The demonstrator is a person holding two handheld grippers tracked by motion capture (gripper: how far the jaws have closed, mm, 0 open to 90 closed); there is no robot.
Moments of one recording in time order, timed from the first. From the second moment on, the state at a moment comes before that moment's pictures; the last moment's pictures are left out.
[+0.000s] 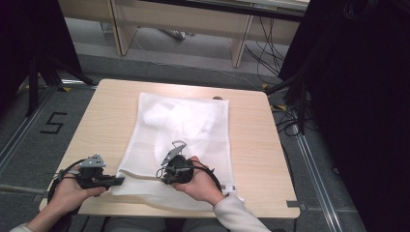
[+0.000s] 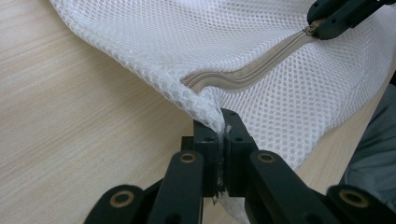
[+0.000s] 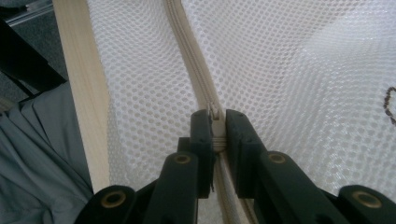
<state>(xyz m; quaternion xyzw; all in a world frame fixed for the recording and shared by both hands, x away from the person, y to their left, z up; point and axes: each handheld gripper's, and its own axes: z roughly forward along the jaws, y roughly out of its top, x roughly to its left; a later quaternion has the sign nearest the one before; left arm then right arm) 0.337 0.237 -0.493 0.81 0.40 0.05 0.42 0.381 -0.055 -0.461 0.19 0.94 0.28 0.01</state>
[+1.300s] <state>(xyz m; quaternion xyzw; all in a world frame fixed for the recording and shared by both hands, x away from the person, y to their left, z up) 0.338 0.237 -0.493 0.82 0.40 0.04 0.42 0.380 -0.073 -0.455 0.21 0.94 0.29 0.02</state>
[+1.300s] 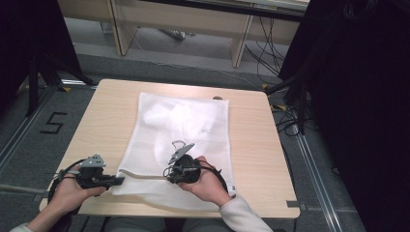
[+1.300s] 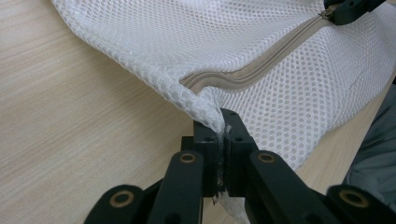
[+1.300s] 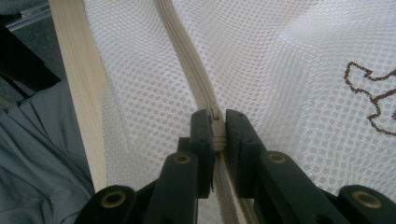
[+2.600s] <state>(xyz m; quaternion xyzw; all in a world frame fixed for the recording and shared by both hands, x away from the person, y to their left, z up) 0.337 0.236 -0.494 0.81 0.41 0.05 0.42 0.379 -0.090 -0.451 0.23 0.93 0.28 0.01</state>
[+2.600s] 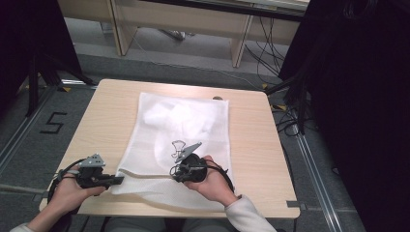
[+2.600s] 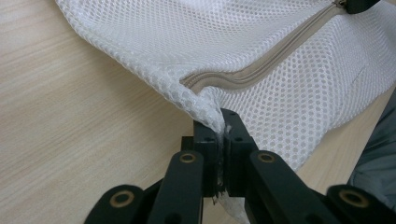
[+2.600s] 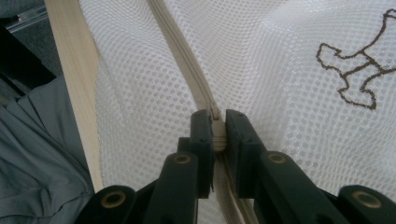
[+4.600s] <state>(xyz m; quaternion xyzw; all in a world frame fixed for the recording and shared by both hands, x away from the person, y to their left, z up) 0.337 0.237 -0.494 0.81 0.41 0.06 0.42 0.376 -0.115 -0.448 0.25 0.92 0.29 0.02</state>
